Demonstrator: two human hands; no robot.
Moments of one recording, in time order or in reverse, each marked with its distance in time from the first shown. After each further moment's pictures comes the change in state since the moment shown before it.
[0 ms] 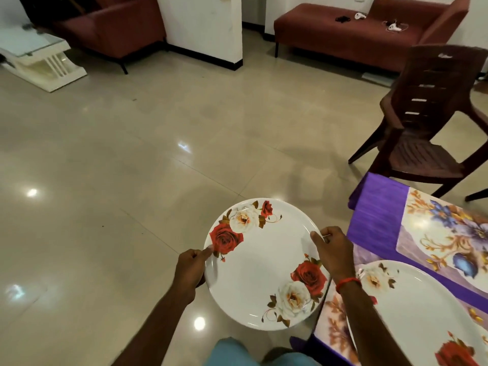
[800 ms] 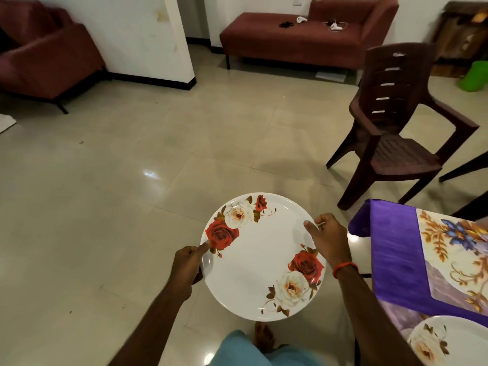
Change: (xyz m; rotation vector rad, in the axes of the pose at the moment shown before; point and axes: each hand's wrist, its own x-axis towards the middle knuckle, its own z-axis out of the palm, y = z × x) left_hand 0.198 0.188 0.062 0.167 -0.166 0.068; right_hand 0.181 -0.101 0.060 0.031 0.128 0.093
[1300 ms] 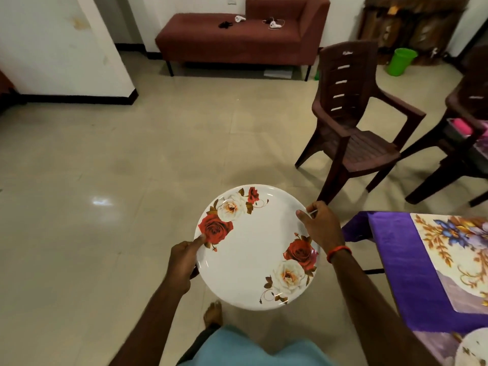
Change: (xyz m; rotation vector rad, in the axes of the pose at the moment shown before) left_hand 0.140 0.148 0.053 0.075 -0.182 0.023; right_hand 0.125 -0.066 0.040 -0.026 0.133 0.131
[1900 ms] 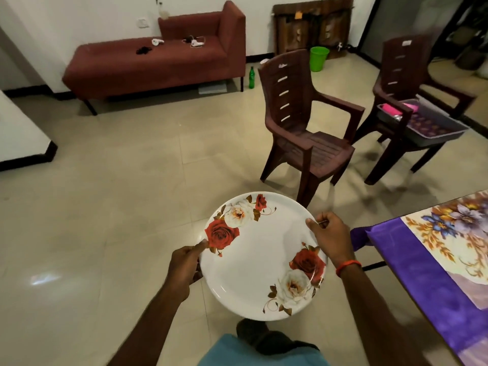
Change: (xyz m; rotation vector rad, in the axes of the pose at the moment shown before) left_hand 0.174 0.150 0.067 0.256 -0.329 0.047; right_hand 0.085 -0.048 0.007 0.196 0.345 0.254
